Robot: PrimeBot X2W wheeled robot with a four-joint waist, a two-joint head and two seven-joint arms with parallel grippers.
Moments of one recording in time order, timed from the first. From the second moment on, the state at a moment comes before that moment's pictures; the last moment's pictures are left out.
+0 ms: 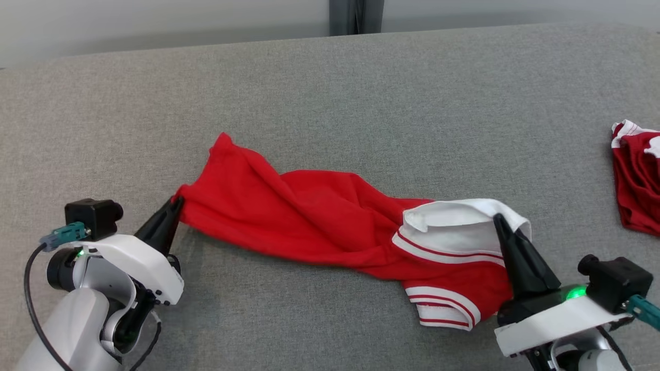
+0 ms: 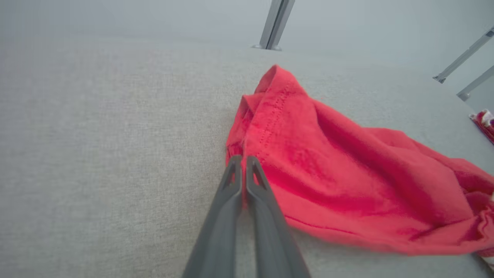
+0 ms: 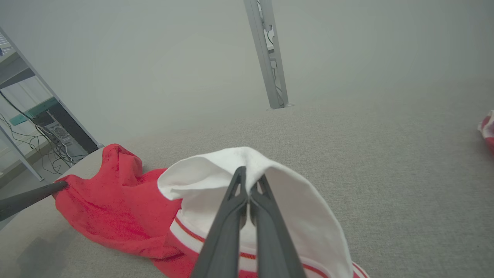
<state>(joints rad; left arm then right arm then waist) -0.36 0.37 -0.37 0.37 -0.73 -0.09 0.06 -0.04 -0.09 0.18 -0.06 0.40 0.13 -0.06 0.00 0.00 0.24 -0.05</state>
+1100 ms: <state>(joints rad) -0.67 0.51 -0.28 -0.15 -0.57 0.11 0.12 -0.69 -0.31 0.20 -0.08 0.44 0.13 -0.21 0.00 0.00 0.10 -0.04</state>
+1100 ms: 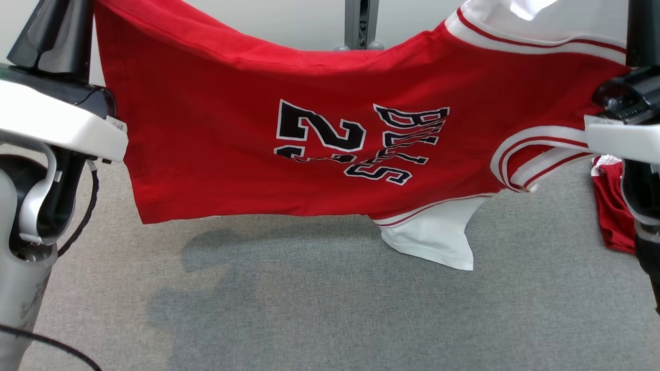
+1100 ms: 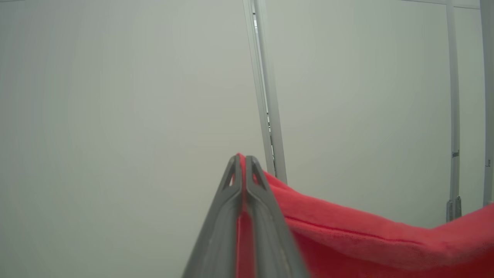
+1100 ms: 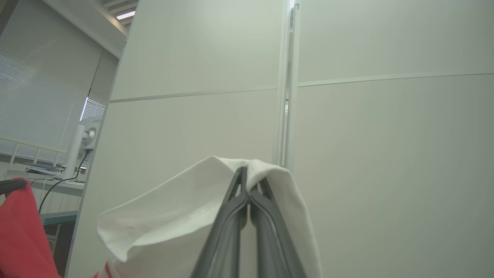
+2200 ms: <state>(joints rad) -1.46 0.27 -0.41 1.01 -0.51 -0.09 -0.14 -1.57 -0.20 0.32 0.85 0.32 0.13 -0.26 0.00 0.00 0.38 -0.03</state>
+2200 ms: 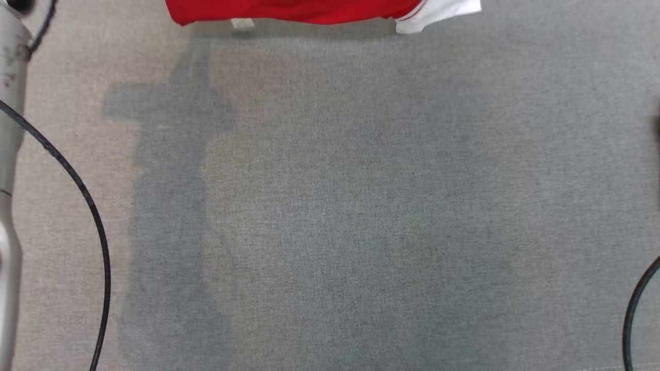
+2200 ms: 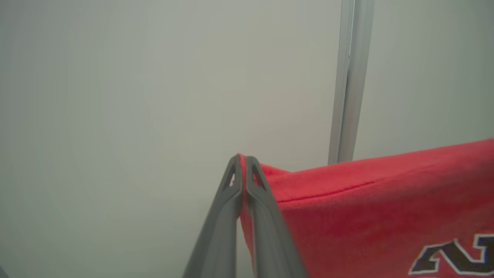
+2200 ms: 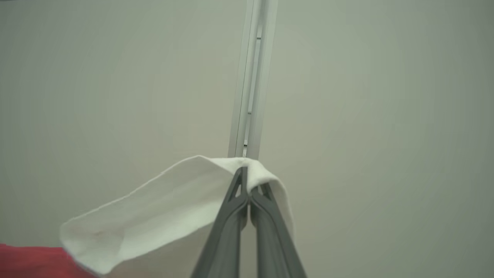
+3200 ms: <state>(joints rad) -0.56 0.21 -0.24 0.55 -0.60 -0.09 -0.26 -0.51 -0.21 0.39 0.32 0.72 0.13 -0.26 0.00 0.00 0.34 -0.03</state>
